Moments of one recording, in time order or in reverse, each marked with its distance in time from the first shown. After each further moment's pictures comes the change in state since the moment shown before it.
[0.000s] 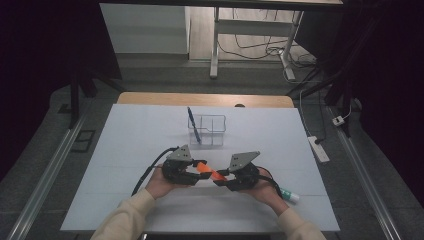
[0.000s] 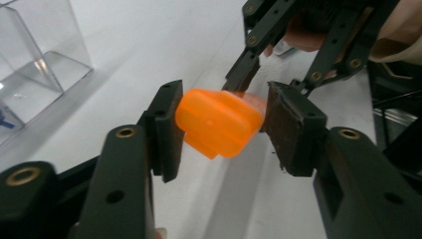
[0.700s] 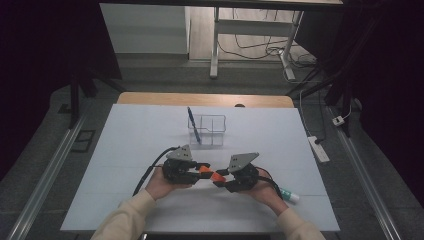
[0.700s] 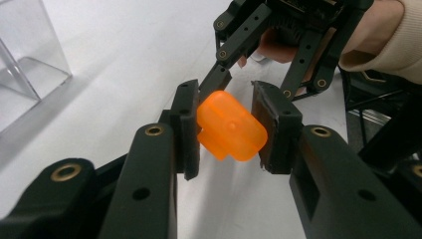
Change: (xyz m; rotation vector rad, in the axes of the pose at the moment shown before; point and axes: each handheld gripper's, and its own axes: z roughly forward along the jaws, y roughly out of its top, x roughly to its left) left arm -0.005 0.007 -0.004 -0.009 -0.034 -0.006; right arm 0.000 -0.002 0.002 -0.009 -0.012 0.005
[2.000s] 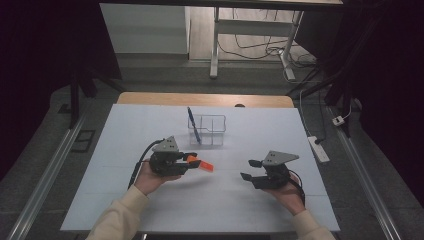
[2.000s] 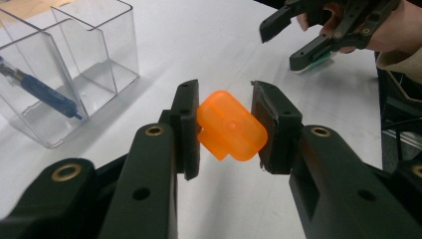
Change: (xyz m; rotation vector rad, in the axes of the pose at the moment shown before) left arm 0.016 -0.003 -0.032 -0.038 0.125 -0.049; right arm -0.013 -0.048 -0.069 -0.099 -0.268 0.240
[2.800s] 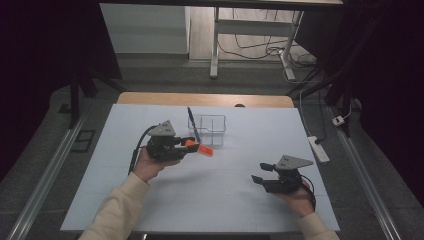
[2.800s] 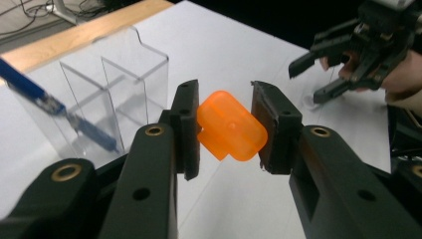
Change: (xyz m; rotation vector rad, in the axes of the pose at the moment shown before) left arm 0.017 0.038 -0.015 -0.063 0.043 -0.019; right arm -0.010 -0.024 -0.022 -0.027 -0.028 0.058
